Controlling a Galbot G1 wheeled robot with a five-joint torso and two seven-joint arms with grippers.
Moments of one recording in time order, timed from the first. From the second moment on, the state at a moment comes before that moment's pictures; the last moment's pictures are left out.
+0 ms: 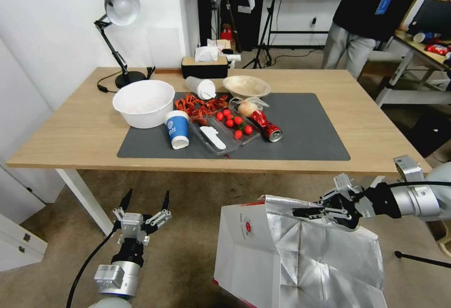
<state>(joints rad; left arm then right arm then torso) 1.78 -1.28 -0.47 -2.08 -0.16 -0.25 -0.15 -1.41 0.25 0.62 2.03 0.89 -0.33 -1.04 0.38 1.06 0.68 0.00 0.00</state>
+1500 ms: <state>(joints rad) 1.80 -1.27 -0.49 -2.11 -0.20 -0.29 -0.10 -1.43 0.26 0.81 2.12 1.27 -0.38 -0.72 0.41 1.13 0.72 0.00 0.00</state>
